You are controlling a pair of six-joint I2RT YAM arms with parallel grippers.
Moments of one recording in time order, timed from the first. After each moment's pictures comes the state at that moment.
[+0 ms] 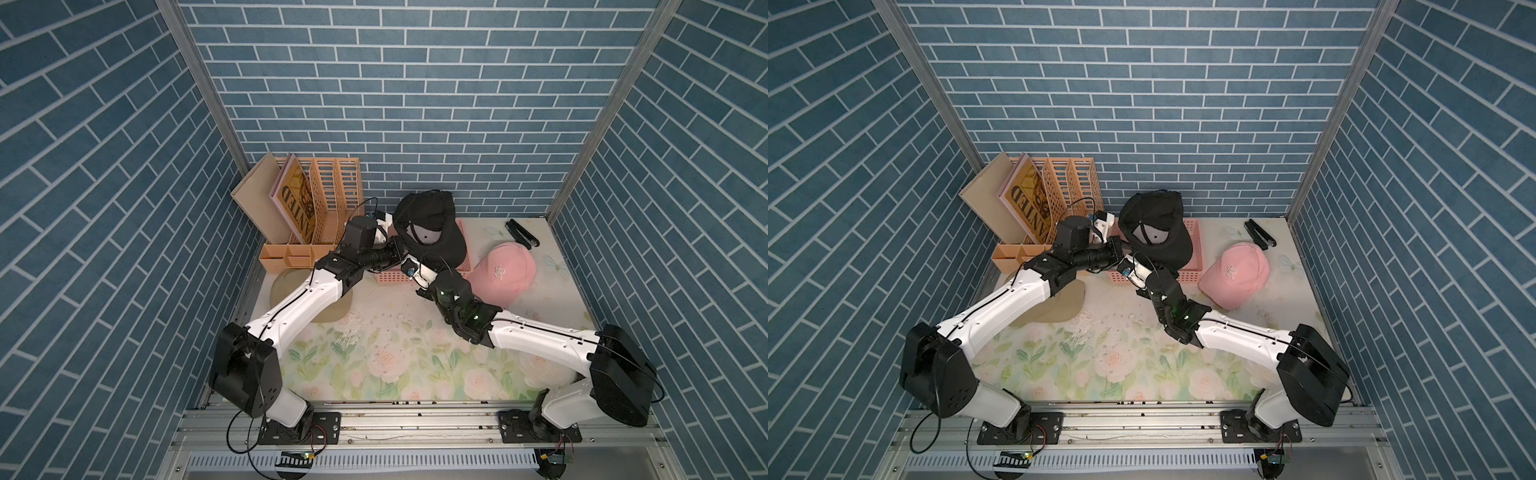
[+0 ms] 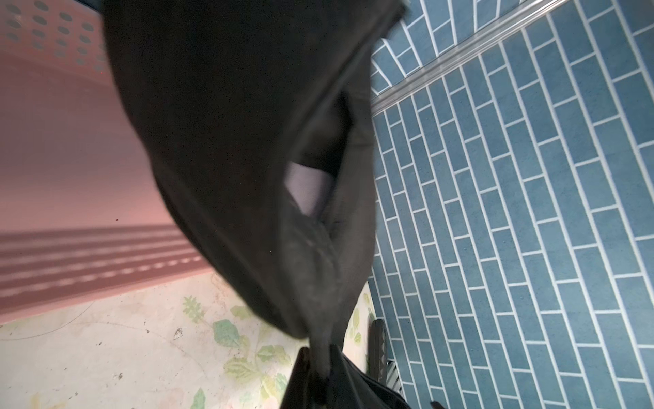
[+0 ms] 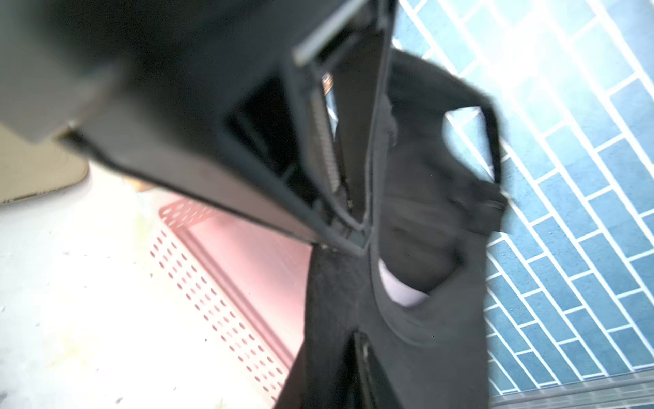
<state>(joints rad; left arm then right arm) -0.51 1.52 1.26 -0.17 0.45 -0.84 0.96 1.47 0.92 0.34 0.57 -0.66</state>
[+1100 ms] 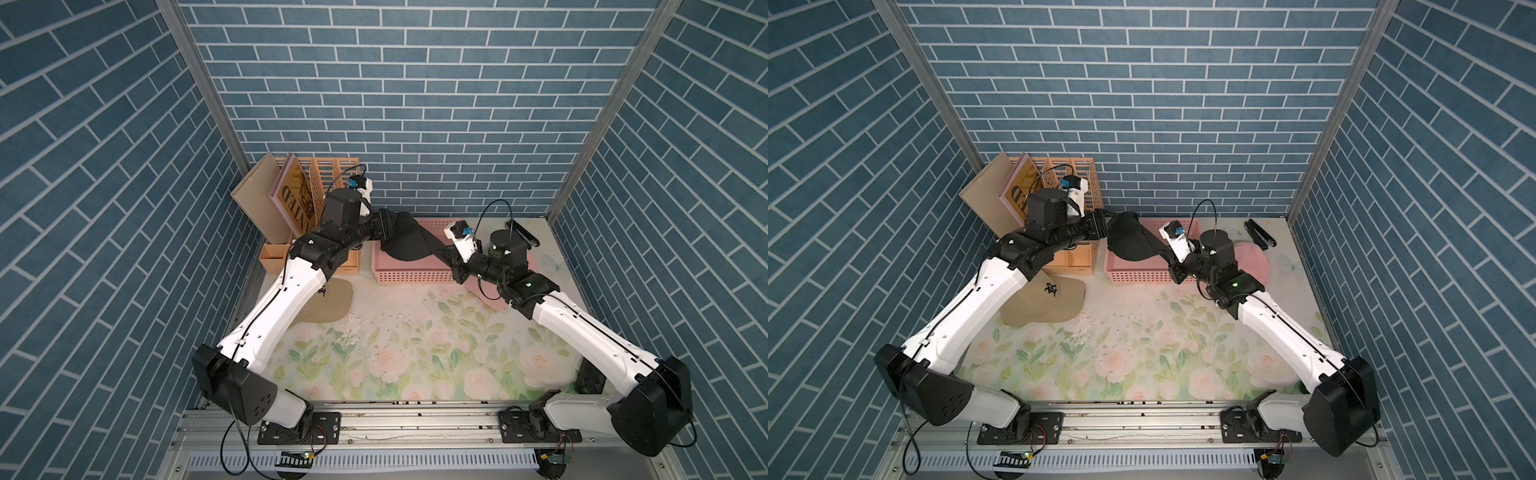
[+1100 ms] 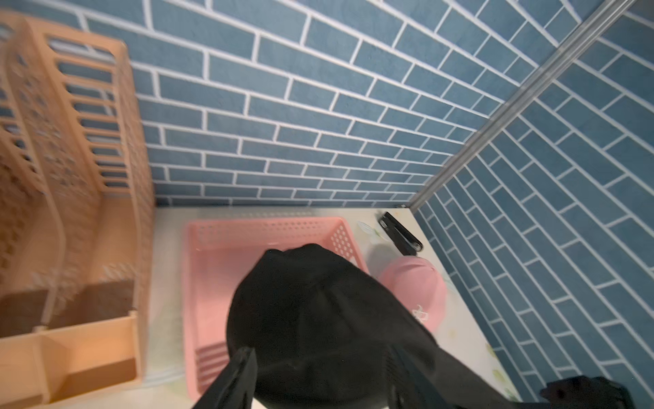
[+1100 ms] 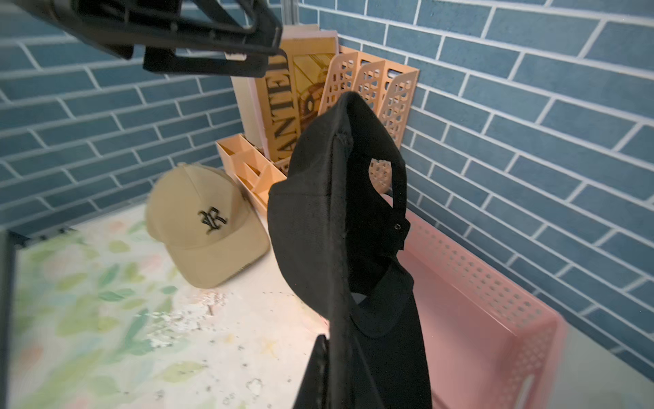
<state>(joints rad) -0.46 1.46 1.59 -0.50 0.03 -0.40 0.56 1.31 1.11 -0.10 -0.40 -0.13</state>
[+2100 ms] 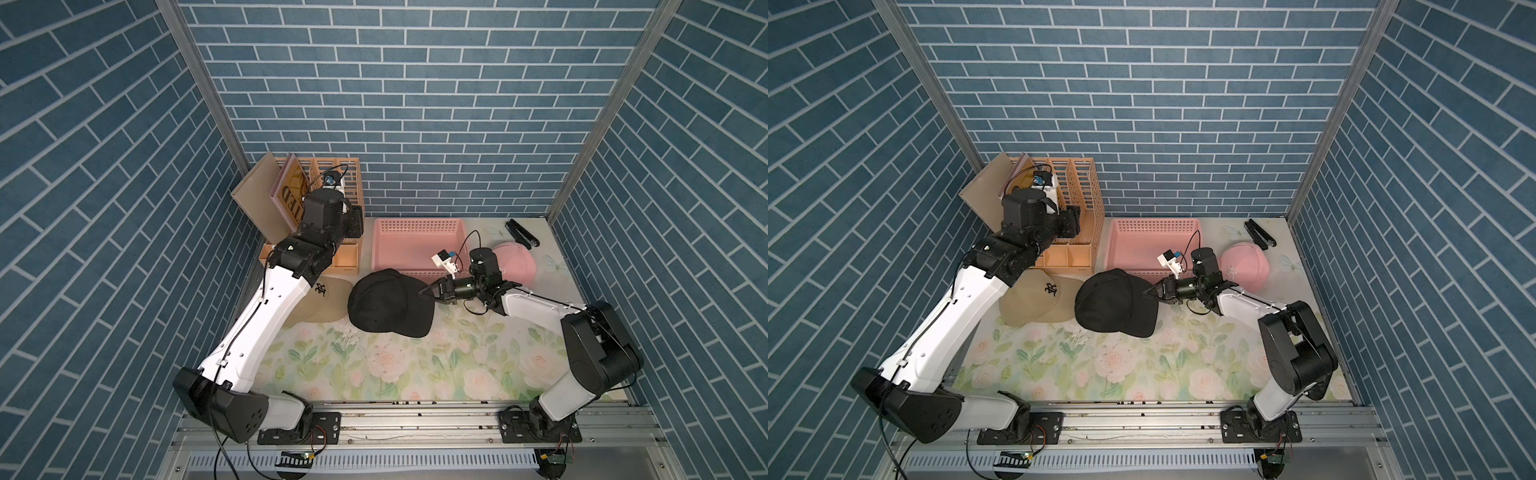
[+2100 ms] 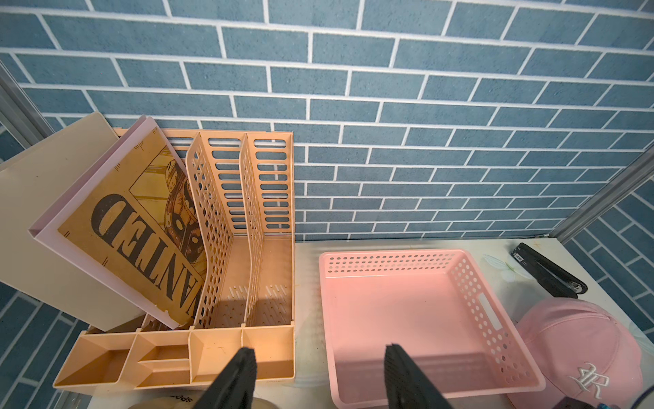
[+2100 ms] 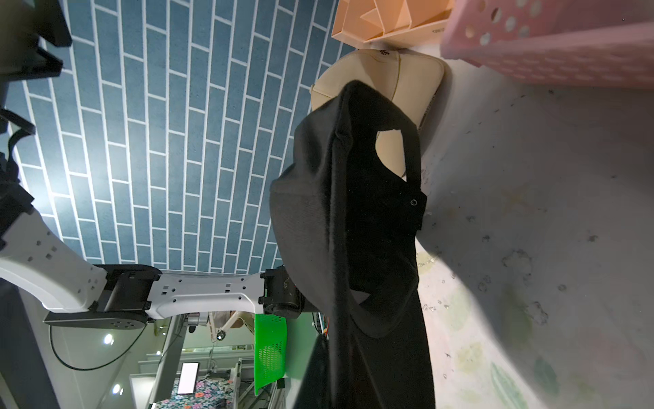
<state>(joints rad) -0.41 1.38 1.57 -0.55 -0.27 -0.20 0.48 1.64 0.89 0.20 -1.11 0.76</state>
